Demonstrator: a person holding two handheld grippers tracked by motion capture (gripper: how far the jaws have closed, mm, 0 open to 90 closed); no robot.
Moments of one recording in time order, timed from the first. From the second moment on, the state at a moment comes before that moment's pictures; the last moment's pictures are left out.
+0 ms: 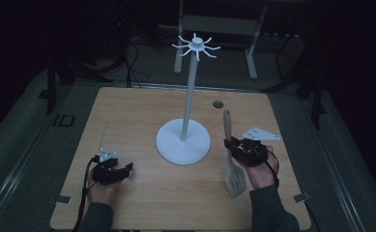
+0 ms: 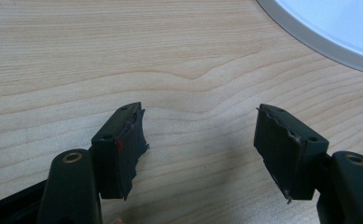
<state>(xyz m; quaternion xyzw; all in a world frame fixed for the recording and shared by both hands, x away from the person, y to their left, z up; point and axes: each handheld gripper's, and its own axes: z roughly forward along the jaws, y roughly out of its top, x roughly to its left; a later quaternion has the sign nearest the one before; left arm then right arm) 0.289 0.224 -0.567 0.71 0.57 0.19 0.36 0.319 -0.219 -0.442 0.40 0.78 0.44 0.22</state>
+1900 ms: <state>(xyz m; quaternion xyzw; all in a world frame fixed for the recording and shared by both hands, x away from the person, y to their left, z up) 0.287 0.224 -0.563 0.71 0.58 0.19 0.36 0.324 -0.202 -0.413 0.36 0.74 0.52 0.23</state>
